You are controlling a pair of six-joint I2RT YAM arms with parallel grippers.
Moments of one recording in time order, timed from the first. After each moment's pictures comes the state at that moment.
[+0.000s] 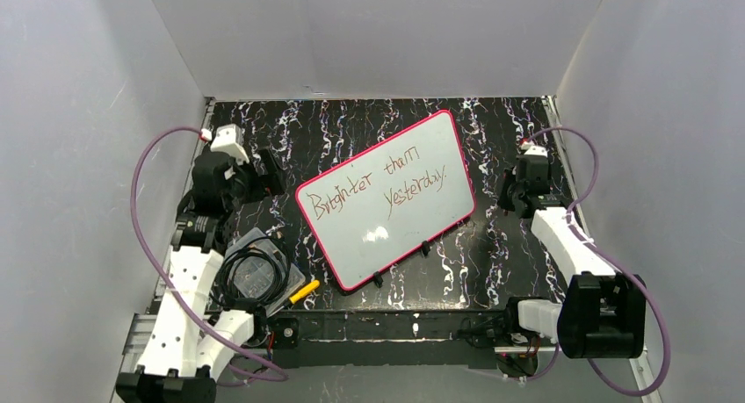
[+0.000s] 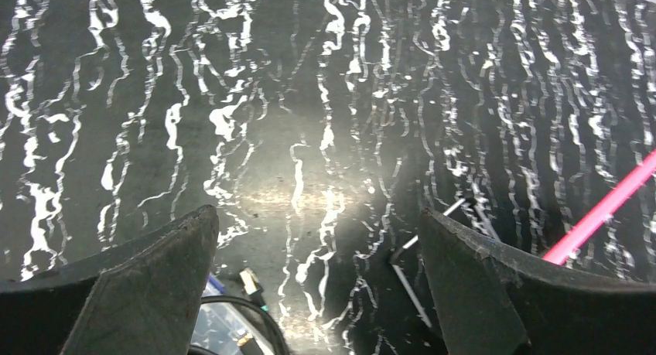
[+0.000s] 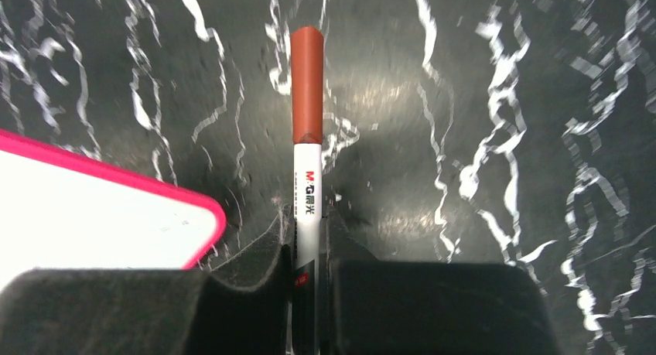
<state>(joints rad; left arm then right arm) -0.09 0.89 1.01 -0.59 0.07 -0.30 0.05 1.17 0.75 -0.32 0.12 0.23</state>
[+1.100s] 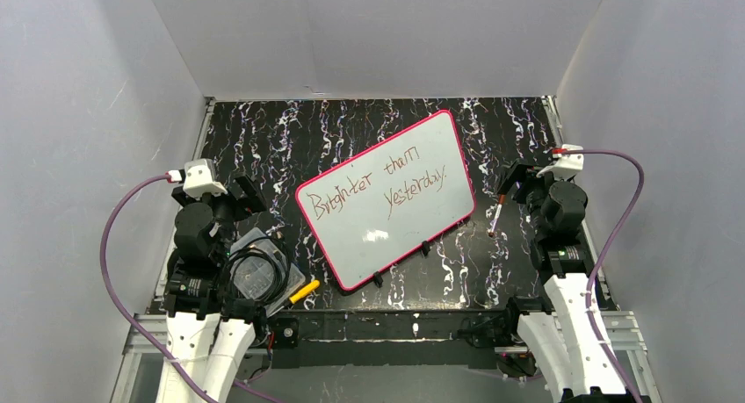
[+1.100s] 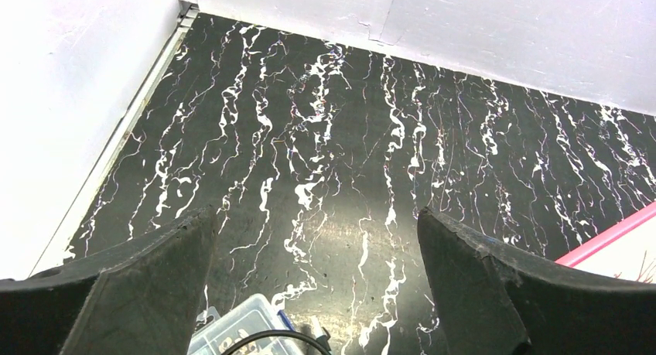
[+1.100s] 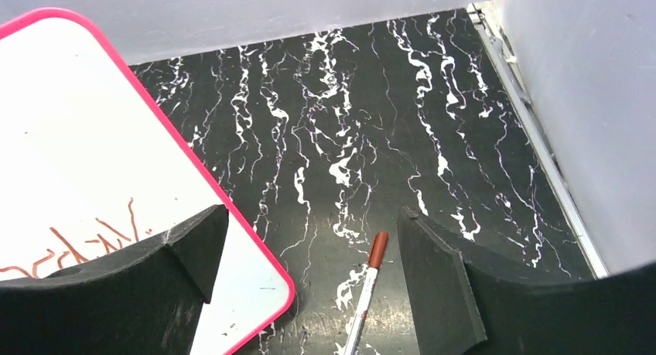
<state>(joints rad) -0.09 0.47 0.76 -0.43 -0.20 -0.19 0.05 0.67 0.59 -0.07 0.06 0.17</state>
